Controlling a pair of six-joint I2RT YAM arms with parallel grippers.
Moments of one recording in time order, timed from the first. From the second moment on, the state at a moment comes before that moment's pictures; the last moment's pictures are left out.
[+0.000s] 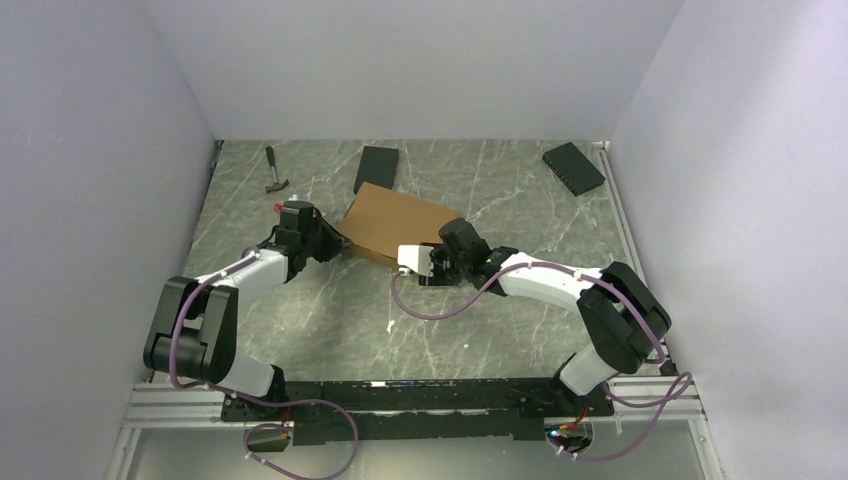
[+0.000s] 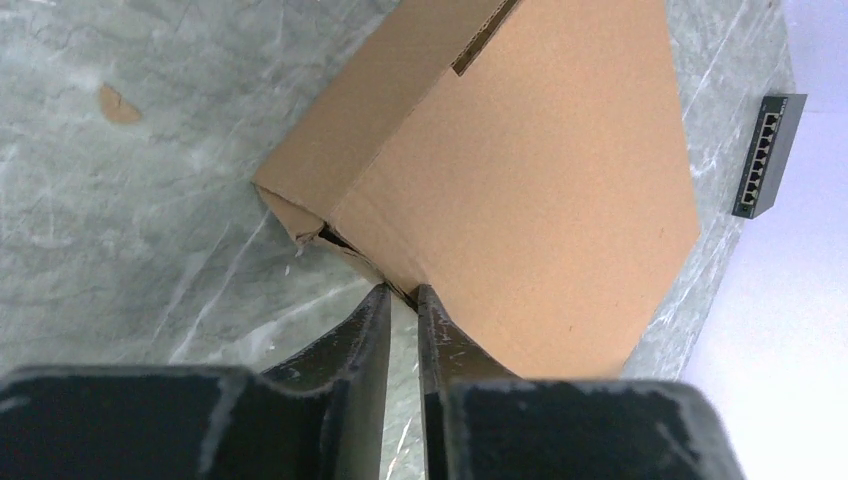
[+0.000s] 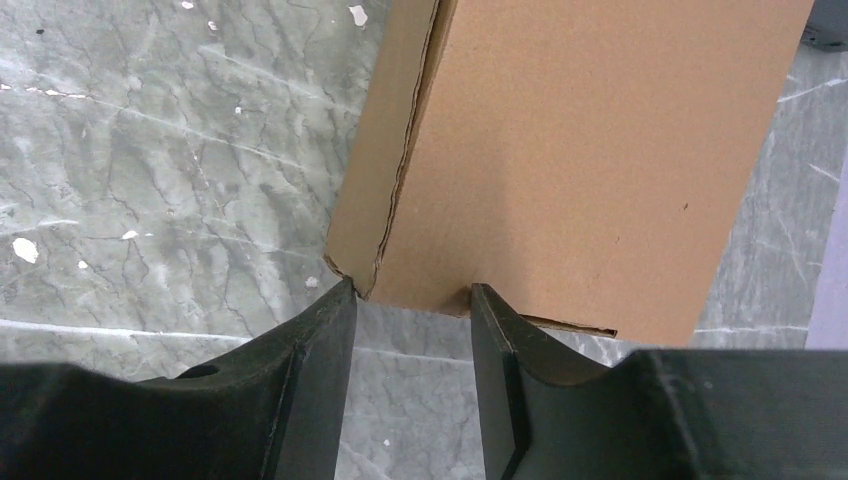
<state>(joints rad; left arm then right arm) -0.22 1.46 0.70 0.04 0.13 -0.94 0.76 1.55 0.85 -0.09 -0.14 -0.87</state>
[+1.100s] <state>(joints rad) -0.22 1.14 0.40 0.18 0.36 -1.00 0.20 1.93 1.34 -0.10 -0.75 0.02</state>
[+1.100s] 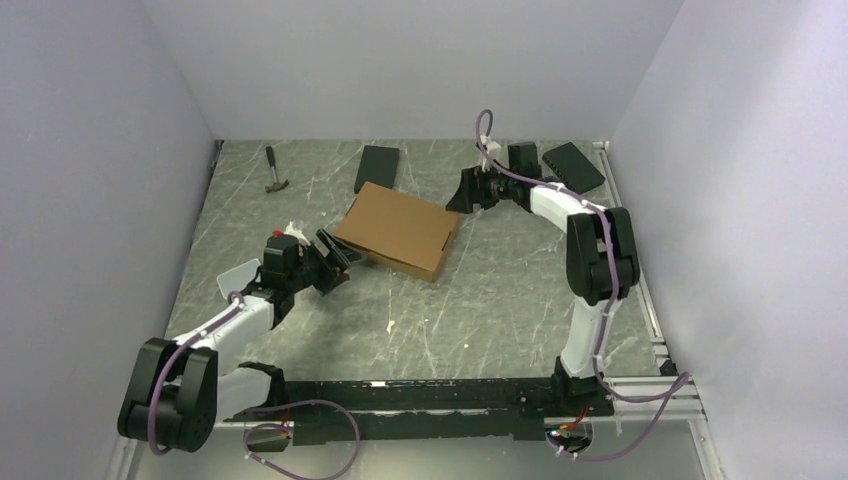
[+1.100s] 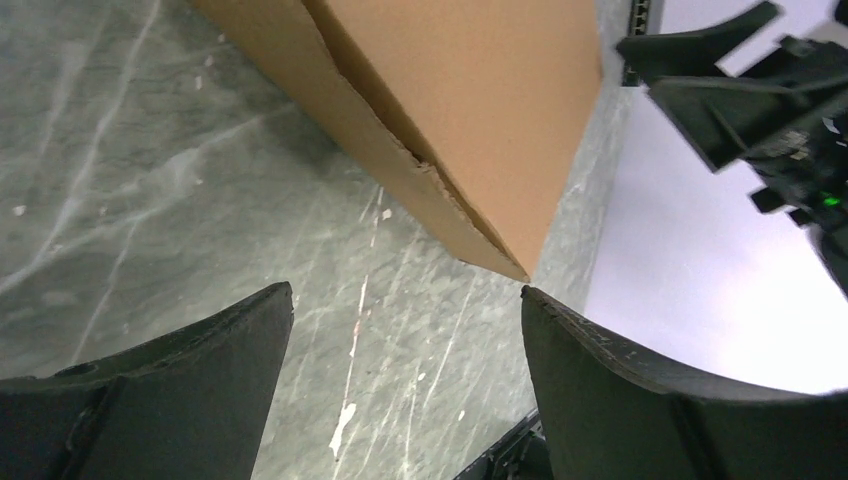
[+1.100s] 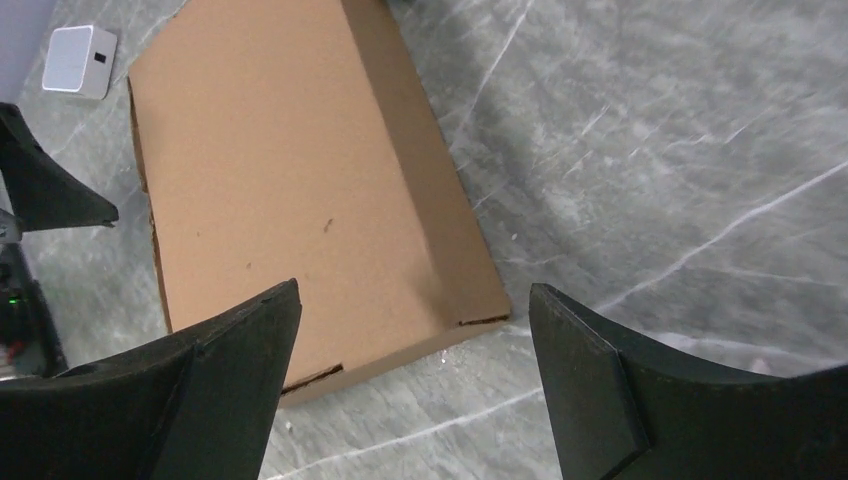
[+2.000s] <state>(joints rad) -0.25 1.55 0.33 0.77 0.42 -1.18 0.10 2.09 1.28 -0.02 -0.98 0.26</state>
